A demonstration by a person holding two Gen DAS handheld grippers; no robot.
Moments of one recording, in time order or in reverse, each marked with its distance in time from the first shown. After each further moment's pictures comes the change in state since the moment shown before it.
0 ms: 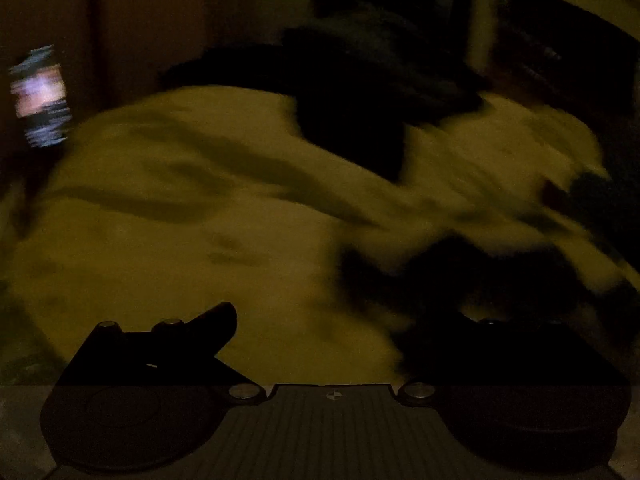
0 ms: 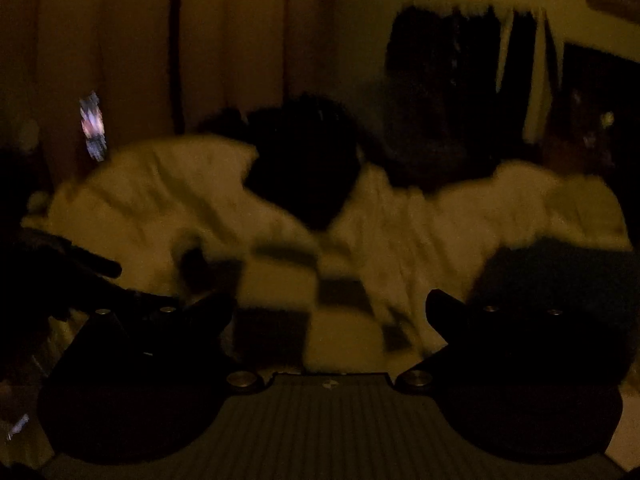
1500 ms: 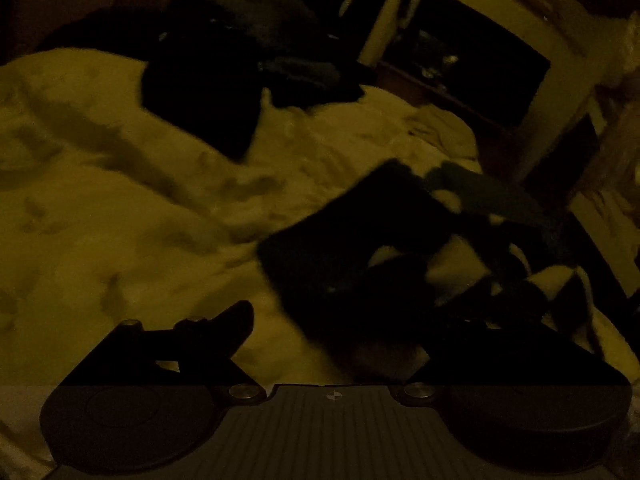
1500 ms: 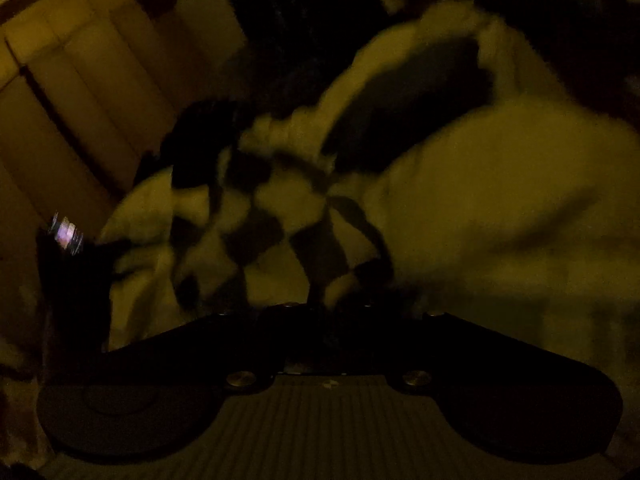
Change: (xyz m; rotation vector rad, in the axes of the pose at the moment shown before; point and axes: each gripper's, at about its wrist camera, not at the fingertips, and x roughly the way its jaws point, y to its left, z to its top) left arm 0.005 -0.081 -0.011 0.005 0.087 -0.465; right arm -0.150 -0.107 -0.134 0.685 0.207 0.012
